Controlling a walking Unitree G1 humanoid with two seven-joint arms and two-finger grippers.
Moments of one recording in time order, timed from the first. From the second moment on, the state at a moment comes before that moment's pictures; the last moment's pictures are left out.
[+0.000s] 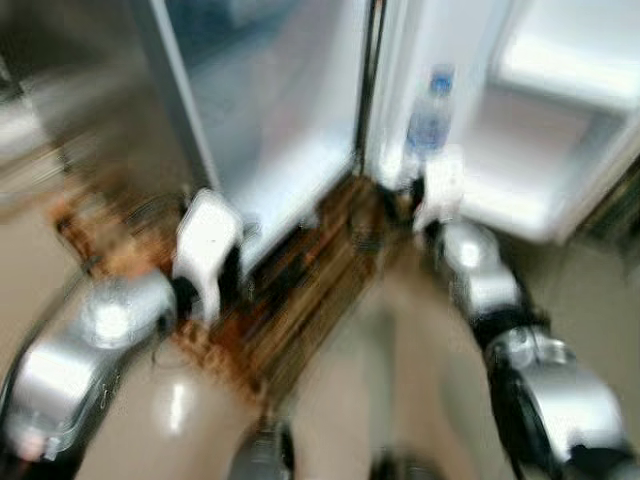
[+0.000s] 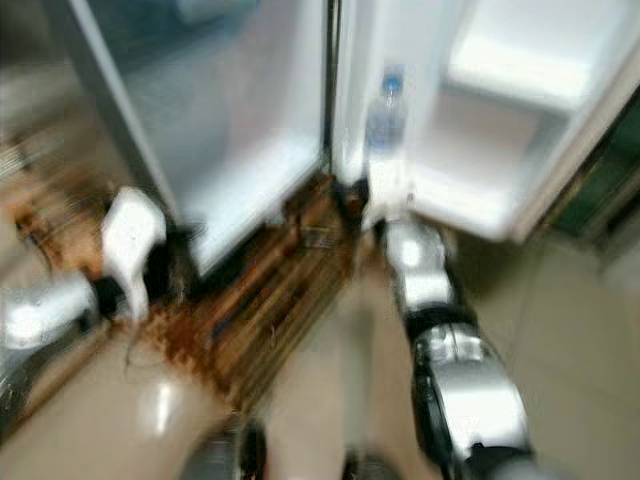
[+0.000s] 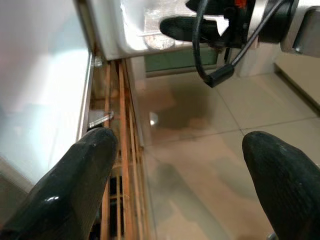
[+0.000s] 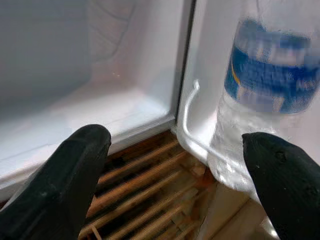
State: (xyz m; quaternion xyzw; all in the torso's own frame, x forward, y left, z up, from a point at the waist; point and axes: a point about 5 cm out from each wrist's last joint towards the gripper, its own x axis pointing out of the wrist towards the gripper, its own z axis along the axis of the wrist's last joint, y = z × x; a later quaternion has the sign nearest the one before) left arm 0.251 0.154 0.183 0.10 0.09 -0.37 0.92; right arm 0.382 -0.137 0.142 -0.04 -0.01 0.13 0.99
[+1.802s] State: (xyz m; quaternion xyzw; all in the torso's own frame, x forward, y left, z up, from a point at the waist) left arm 0.299 0.088 0.159 -0.07 -0.02 -0.22 0.97; right arm 0.251 -0.192 0.117 -0.04 -0.04 -0.07 1.00
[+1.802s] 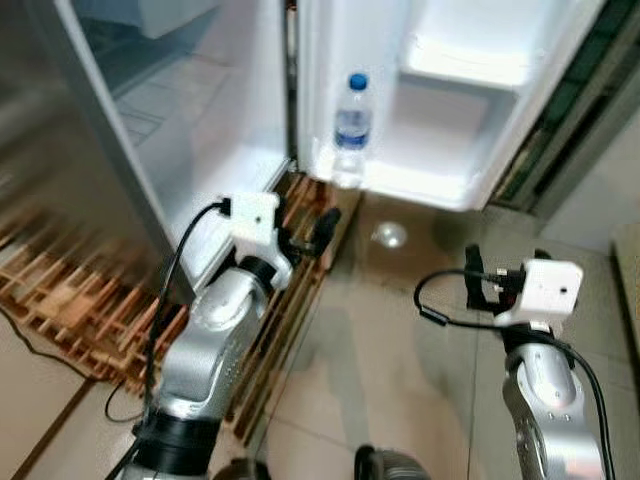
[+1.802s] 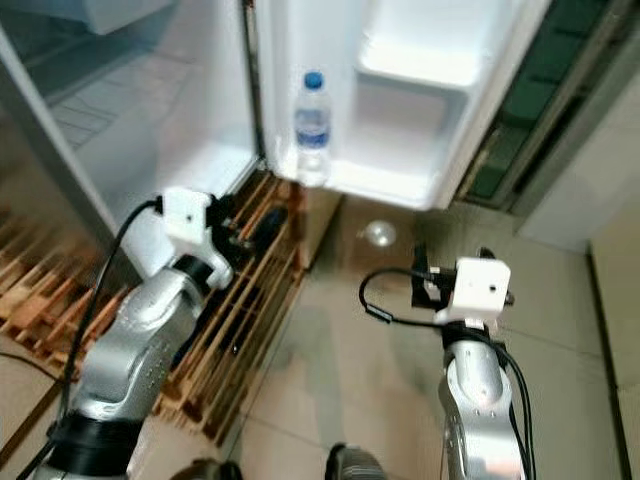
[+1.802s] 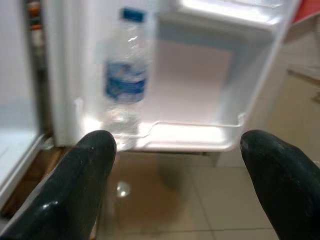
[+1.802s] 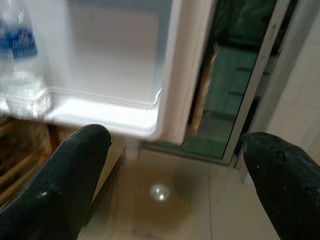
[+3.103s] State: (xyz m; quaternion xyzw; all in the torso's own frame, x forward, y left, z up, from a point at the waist) left arm 0.303 0.060 0.163 -0.06 -0.03 -0.31 0.95; right arm 0.257 -0.184 0.112 -0.04 -0.02 -0.04 1.00
